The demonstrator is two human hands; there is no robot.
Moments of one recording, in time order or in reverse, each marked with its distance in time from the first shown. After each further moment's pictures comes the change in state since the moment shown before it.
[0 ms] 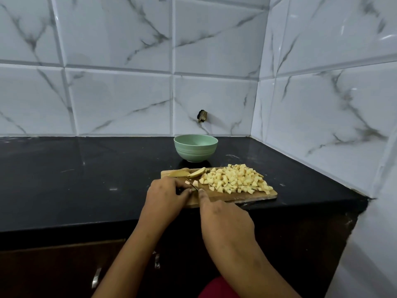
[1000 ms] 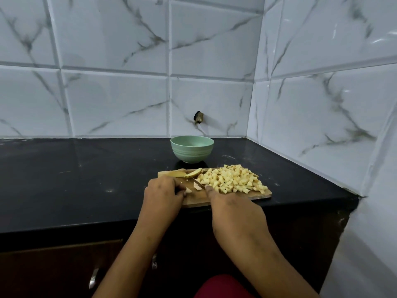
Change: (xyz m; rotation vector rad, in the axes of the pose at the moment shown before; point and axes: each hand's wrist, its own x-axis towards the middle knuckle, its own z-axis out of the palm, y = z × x) left_hand -0.004 0.008 -0.002 0.049 0.047 -0.007; right_hand -0.009 0.017 -0.021 0.007 0.044 0.022
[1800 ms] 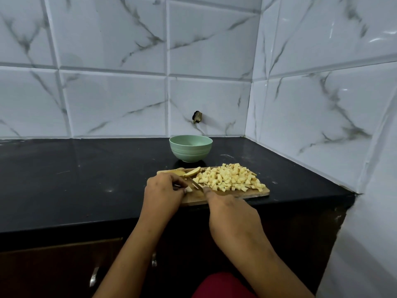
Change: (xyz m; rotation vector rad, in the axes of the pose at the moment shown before) left_hand 0.002 0.003 -0.001 -0.160 -0.005 -0.048; right_hand 0.000 0.000 0.009 0.074 0.006 -0.013
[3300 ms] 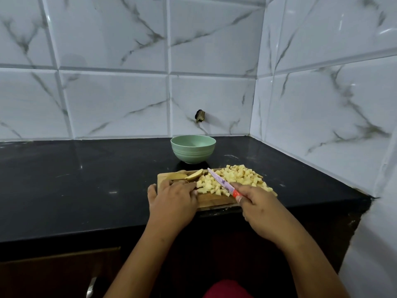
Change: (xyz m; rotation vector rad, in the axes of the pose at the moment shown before) left_hand 0.005 0.005 0.018 0.507 -0.234 0.060; right_hand 0.023 0.062 0.006 0.580 -0.010 0.112
